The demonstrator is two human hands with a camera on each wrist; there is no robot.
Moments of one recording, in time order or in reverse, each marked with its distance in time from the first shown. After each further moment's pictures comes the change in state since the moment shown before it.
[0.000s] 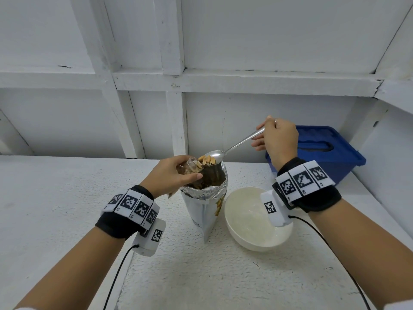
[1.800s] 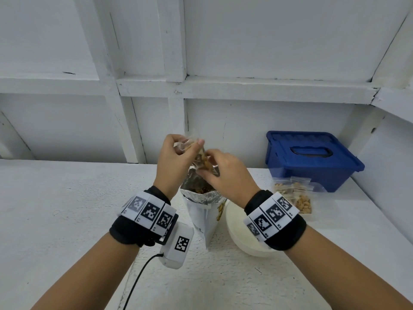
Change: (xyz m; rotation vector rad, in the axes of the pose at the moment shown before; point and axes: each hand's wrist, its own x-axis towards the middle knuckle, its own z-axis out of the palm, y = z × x) left_hand 0.003 0.048 0.001 -0.730 0.470 0.019; right_hand -0.065 0.013 0.053 -0.536 -0.466 -0.603
